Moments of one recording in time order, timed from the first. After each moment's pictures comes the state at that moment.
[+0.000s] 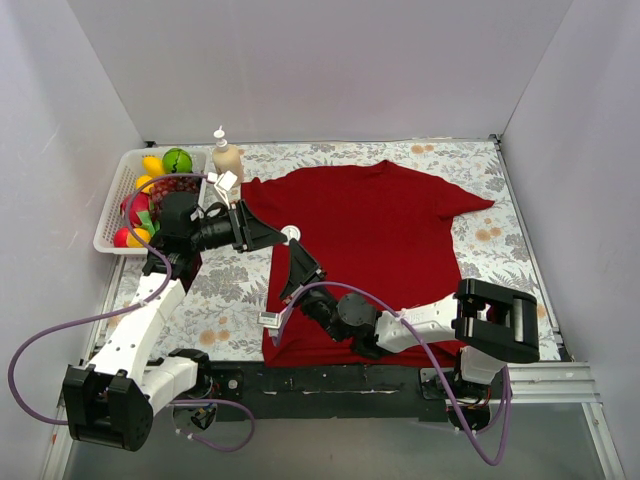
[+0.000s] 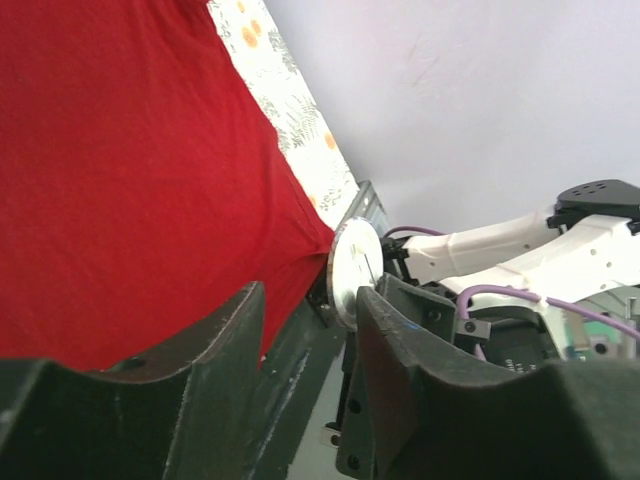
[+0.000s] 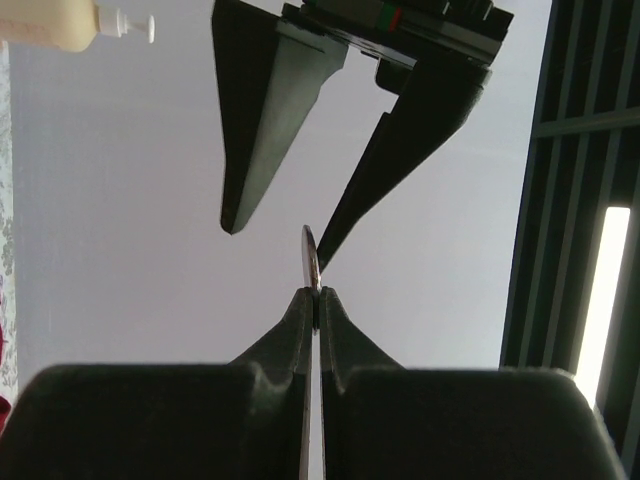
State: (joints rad) left arm -0.18 1.02 0.79 -0.03 0.98 -0.72; right arm 1.39 1.62 0.69 1.22 0.58 -1.99
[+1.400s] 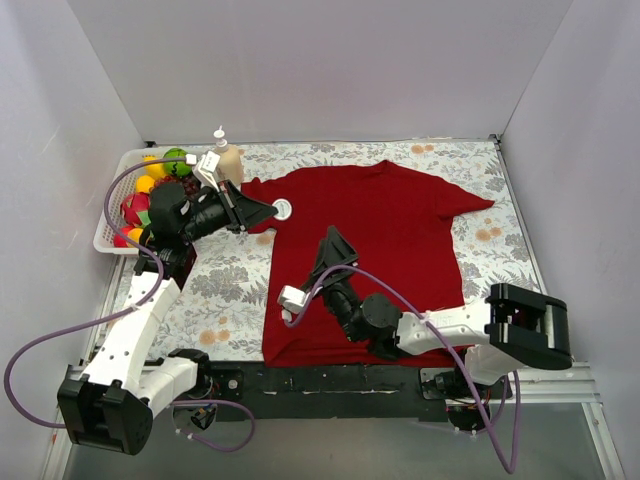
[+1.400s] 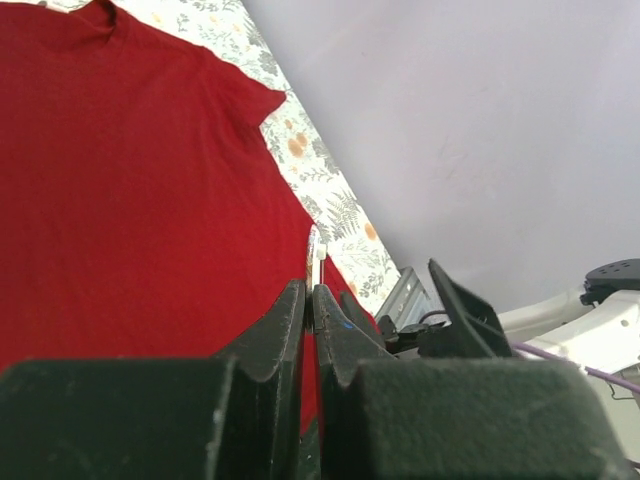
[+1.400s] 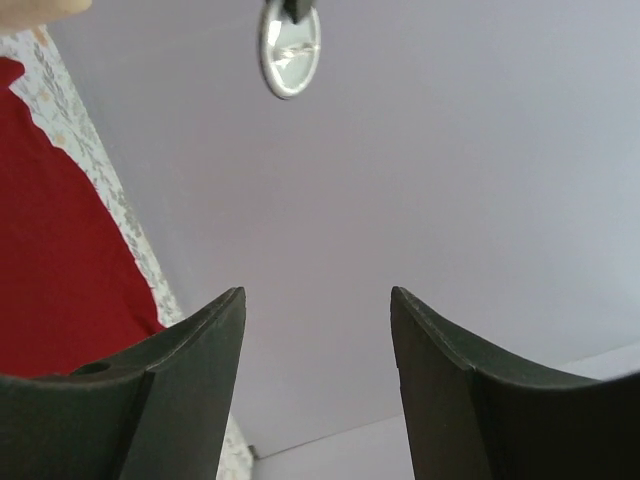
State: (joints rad) left arm -0.18 1.00 0.89 0.02 0.78 -0.74; right arm 1.39 1.48 0.61 1.22 0.79 -1.64
